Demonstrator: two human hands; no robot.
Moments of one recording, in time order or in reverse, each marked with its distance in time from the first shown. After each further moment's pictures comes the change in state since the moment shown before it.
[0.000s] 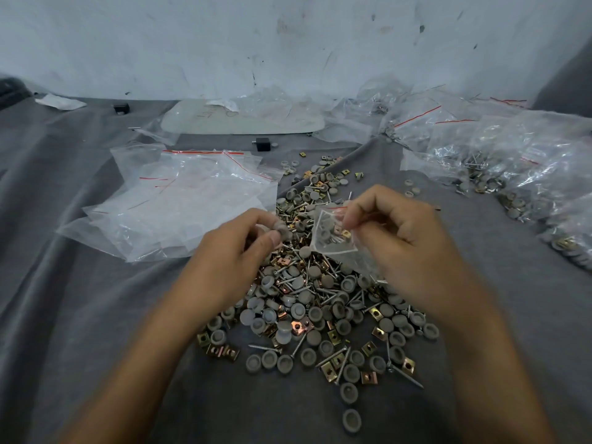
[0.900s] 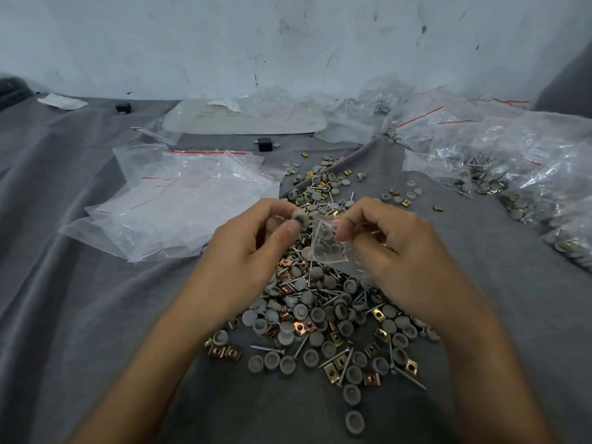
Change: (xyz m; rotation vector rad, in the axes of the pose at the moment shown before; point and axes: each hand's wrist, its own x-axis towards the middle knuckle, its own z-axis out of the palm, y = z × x) left_hand -0.005 0.018 0.005 -0.166 0.008 0.119; right_hand -0.003 0.000 0.005 -0.143 -0.080 0.015
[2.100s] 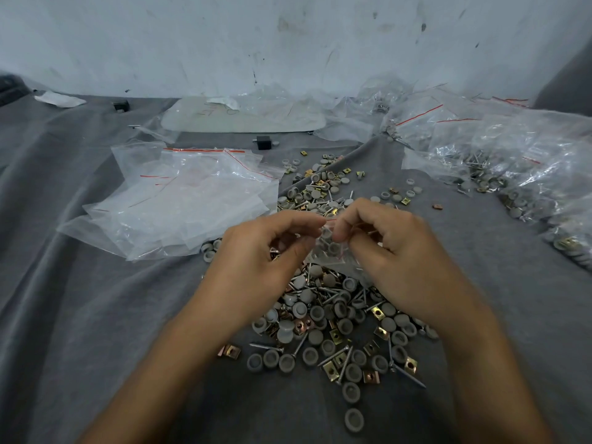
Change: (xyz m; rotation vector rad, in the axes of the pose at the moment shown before) left_hand -0.005 0.013 0.012 0.081 0.012 0.091; right_hand 0.001 -0.001 0.000 -0.040 -0.030 -0.007
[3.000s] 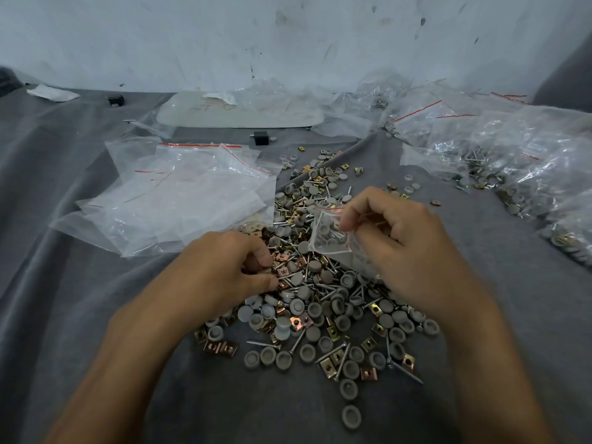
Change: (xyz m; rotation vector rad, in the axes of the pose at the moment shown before) left_hand 0.002 -0.017 -0.034 0.563 -0.360 -0.315; right_hand -0.001 0.007 -0.003 0.036 0.059 0.006
